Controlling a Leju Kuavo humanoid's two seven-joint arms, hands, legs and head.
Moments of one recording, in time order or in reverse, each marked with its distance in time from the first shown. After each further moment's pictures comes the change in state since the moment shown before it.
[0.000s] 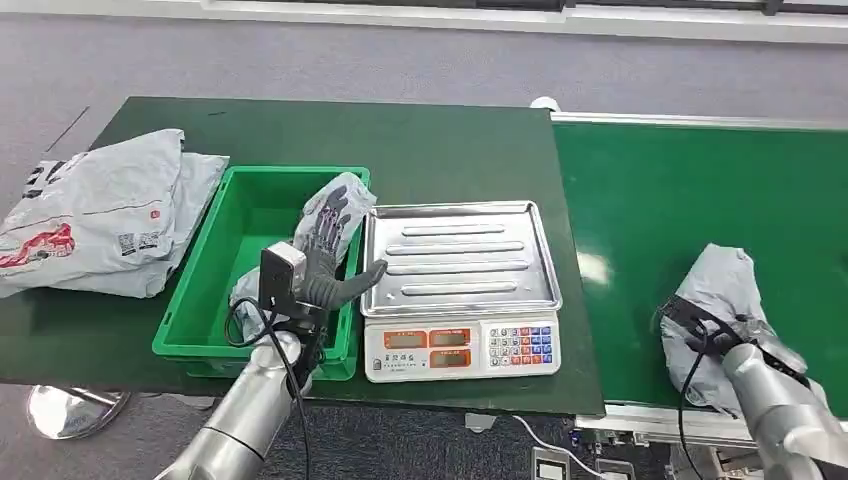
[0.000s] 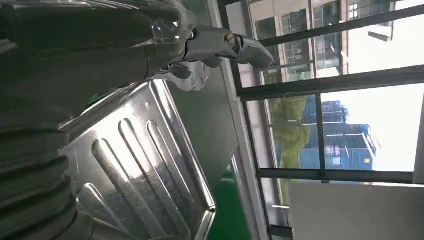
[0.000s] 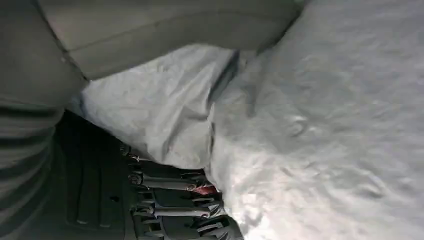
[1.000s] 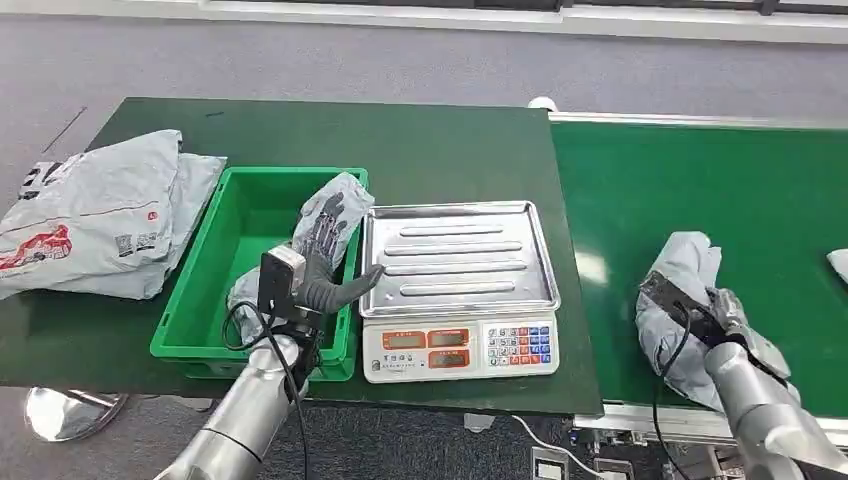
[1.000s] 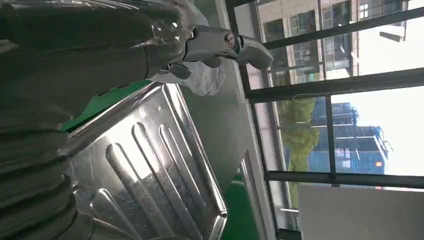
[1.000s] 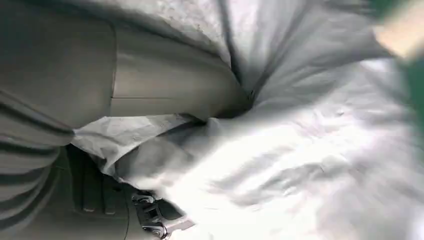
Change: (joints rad) left arm 0.008 0.006 0.014 0.022 -0.015 0.009 0.000; right arm 0.030 0.060 -0.009 -0.081 -0.170 -0.403 -0.512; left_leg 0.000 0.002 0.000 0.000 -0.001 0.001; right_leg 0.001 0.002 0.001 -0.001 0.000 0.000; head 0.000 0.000
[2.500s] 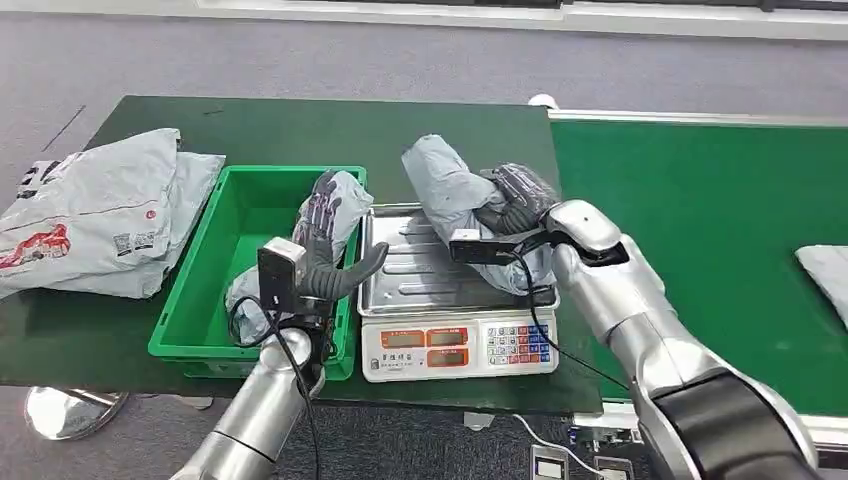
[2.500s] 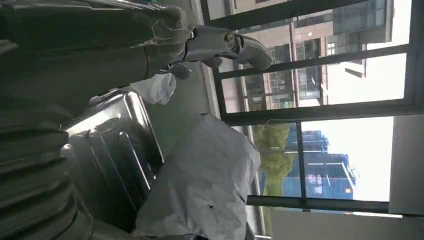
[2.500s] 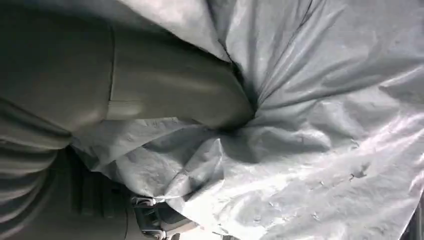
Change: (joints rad) left arm 0.010 -0.052 -0.027 -0.117 -0.002 0.168 0.000; right arm -0.291 0.329 0.603 -0.186 0.226 0.125 -0.195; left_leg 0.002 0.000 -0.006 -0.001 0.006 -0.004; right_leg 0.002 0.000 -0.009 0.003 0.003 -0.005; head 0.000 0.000
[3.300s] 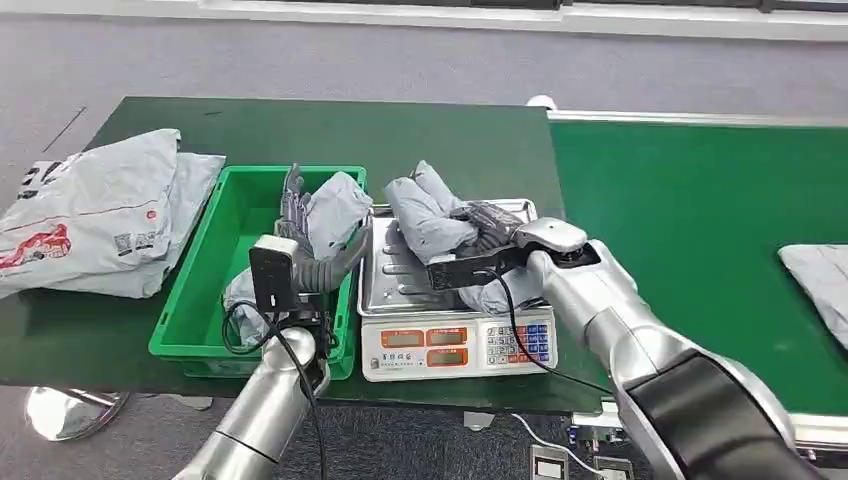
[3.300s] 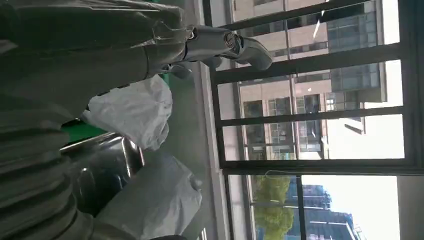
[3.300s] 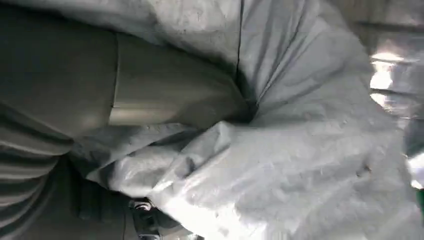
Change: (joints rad) left arm -0.005 -0.004 -0.029 -0.017 0.023 0.232 0.000; right arm -0.068 0.074 0.146 0.210 -0.177 0.272 -0.075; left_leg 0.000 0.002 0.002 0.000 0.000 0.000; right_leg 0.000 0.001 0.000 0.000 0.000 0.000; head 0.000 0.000
